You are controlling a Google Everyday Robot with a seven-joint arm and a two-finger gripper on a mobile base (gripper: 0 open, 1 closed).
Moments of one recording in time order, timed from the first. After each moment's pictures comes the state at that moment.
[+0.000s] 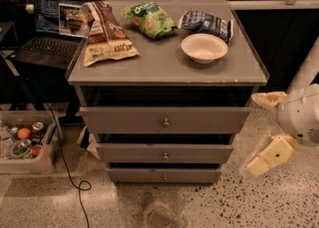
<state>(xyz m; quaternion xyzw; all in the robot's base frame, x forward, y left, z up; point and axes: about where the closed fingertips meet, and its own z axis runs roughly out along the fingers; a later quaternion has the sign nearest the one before) 0.397 -0.194 0.866 -0.52 0.79 0.15 0.30</state>
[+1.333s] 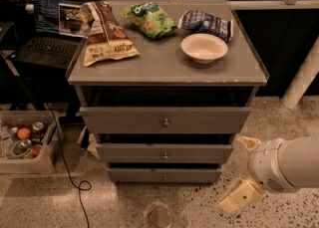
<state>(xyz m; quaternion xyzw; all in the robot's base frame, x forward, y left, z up) 0.369 -0.175 0.752 -0.46 0.83 0.13 0.27</state>
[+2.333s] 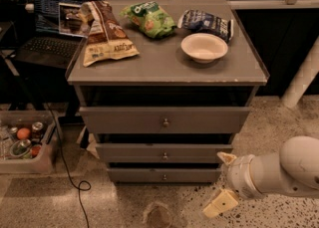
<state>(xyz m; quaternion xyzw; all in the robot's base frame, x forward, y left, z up) 0.384 -0.157 0.653 -0.47 0.82 0.19 0.27</state>
